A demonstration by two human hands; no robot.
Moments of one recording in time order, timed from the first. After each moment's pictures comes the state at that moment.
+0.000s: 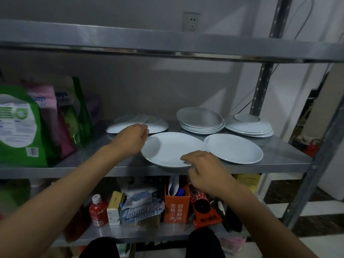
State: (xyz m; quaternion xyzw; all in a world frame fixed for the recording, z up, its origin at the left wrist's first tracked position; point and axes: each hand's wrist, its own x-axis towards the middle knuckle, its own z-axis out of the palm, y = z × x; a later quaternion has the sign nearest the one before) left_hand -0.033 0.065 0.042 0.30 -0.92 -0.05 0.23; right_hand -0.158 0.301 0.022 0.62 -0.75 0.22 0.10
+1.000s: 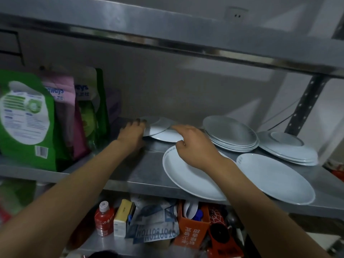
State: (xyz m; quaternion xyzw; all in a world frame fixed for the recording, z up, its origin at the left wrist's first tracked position) left_hand -0.037 -0.067 0.016 0.40 -0.90 0.00 0.15; right_hand -0.147 0.140 0.074 0.61 -0.75 0.21 0.09
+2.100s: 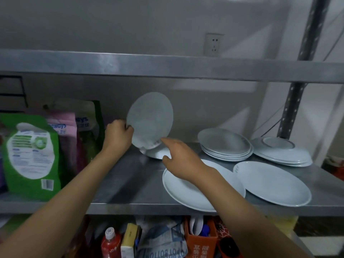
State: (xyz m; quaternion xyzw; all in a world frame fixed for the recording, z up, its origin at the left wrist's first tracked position) left_hand 0.002 -0.033 0.101 0.41 -0.76 -0.20 0.46; right_hand -0.129 0.124 0.080 0.63 -0.73 0.27 0.04
